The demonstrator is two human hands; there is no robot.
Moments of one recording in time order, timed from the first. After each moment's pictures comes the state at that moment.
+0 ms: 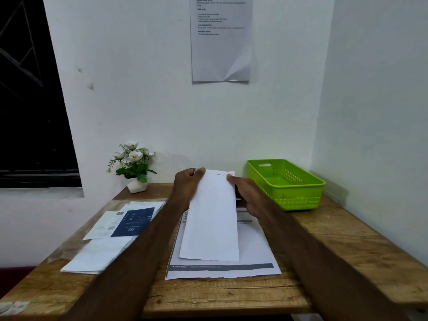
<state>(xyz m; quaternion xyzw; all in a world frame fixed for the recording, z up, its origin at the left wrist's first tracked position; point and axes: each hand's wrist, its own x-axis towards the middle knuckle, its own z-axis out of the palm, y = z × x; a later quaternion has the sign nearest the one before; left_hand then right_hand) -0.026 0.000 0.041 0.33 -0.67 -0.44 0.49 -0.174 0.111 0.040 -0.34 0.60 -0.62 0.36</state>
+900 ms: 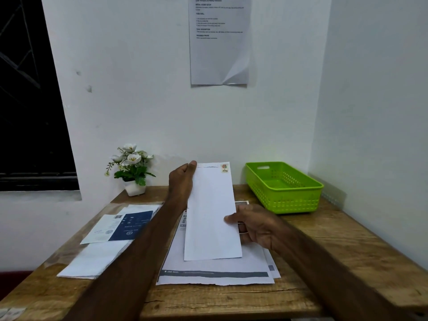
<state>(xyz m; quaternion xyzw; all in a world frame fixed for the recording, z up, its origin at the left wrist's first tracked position) -0.022 0.012 0.059 0.33 -0.61 -0.46 0.55 -0.146 0.184 0.024 -0.37 0.59 -0.54 0.48</state>
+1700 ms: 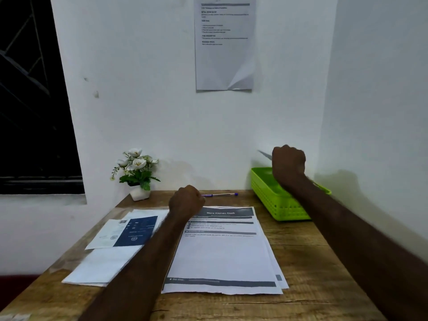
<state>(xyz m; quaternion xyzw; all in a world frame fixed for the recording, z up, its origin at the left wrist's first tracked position) -0.014 -0.004 0.033 0.50 -0.81 -0.12 0.28 -0.235 0.140 0.135 -0.37 0.86 -0.10 -0.34</state>
